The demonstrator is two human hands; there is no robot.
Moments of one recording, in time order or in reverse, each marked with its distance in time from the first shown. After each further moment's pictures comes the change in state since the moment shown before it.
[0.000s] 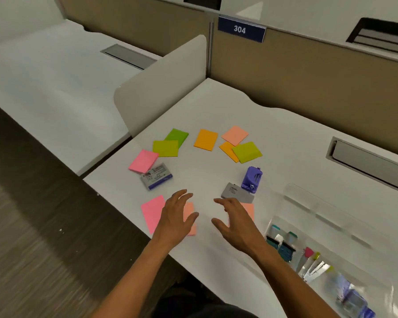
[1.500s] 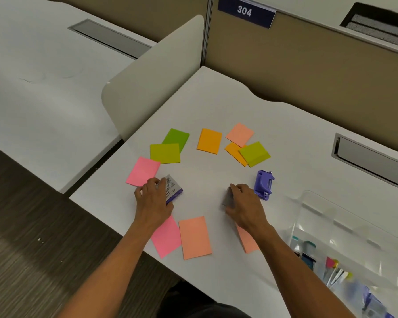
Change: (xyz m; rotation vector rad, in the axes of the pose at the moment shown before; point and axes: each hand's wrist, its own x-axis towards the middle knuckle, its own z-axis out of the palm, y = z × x) left_hand 0.110 -0.101 -0.048 0.471 -0.011 0.031; right_hand 0.111 0.013 0.016 -0.389 0.042 0.177
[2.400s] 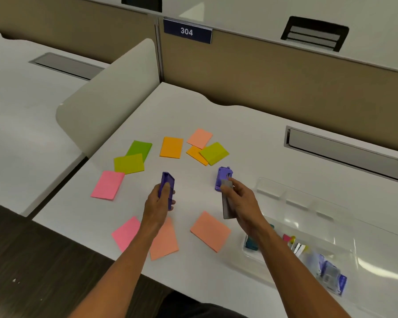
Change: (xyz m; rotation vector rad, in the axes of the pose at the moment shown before) left_hand -0.020 0.128 -0.010 -1.145 -0.074 -0.226; right_hand -0.077 0.045 -0.064 1.293 0.164 0.241
